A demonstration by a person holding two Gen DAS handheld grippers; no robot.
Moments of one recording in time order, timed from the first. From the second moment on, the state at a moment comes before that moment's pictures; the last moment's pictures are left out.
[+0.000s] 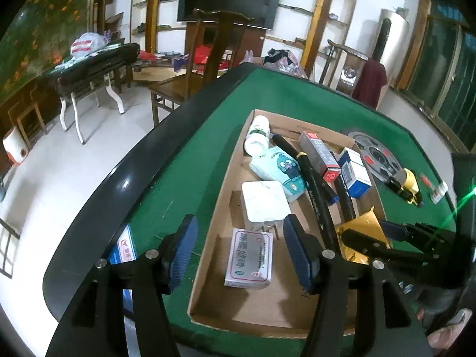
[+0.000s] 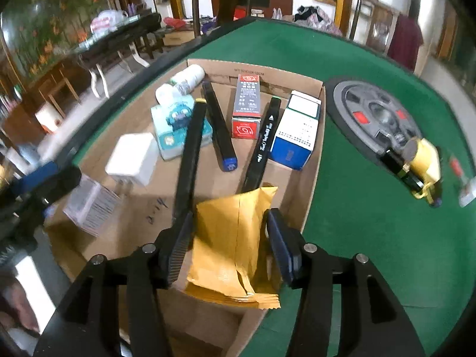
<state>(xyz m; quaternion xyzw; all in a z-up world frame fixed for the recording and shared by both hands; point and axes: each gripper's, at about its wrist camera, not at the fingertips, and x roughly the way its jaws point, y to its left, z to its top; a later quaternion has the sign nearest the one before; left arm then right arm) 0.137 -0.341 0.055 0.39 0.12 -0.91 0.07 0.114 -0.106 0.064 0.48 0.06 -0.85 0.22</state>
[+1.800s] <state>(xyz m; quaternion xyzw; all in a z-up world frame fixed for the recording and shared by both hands) 0.138 -0.108 0.184 0.23 -0.05 -0.97 0.00 0.106 0.128 0.190 0.34 -0.09 -0.94 0.05</state>
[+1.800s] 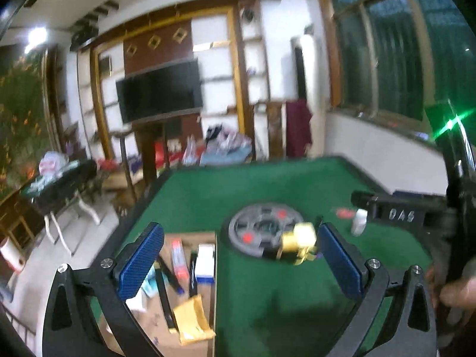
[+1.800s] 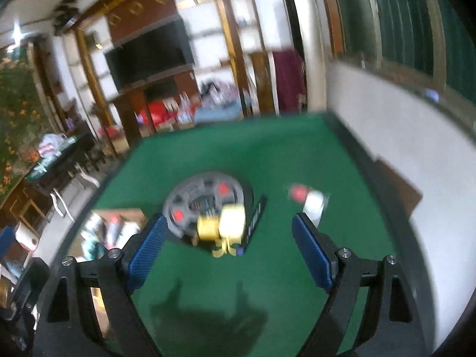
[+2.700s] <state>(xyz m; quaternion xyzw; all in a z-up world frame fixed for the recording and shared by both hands) 0.064 -0.106 0.095 0.34 -0.05 -0.94 0.05 0.050 0.098 0.097 0.41 -0.03 -0.91 0.05</state>
